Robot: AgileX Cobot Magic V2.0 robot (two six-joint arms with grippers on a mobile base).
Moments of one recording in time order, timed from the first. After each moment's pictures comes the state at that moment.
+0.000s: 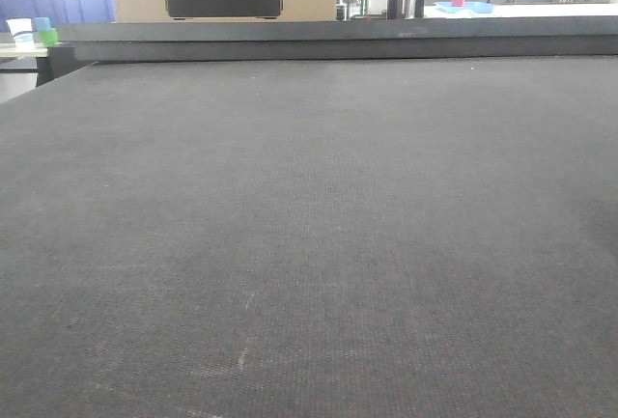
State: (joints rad) left arm -0.16 0.61 -0.68 0.01 0.25 -0.10; right arm 0.15 0.41 -0.57 -0.10 0.28 0.20
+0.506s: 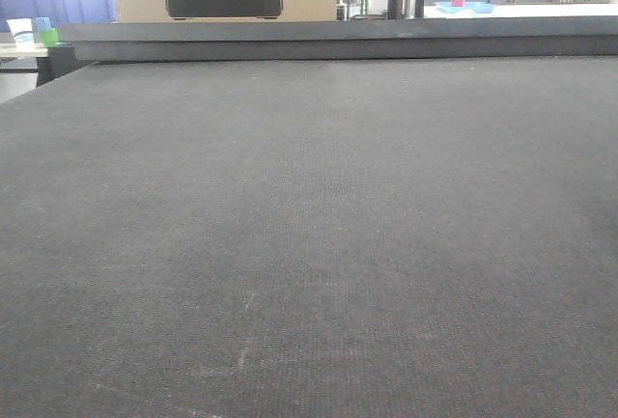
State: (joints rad) left arm -0.16 0.61 -0.68 0.01 0.25 -0.10; right arm 0.15 0.41 -0.57 -0.20 0.27 0.20
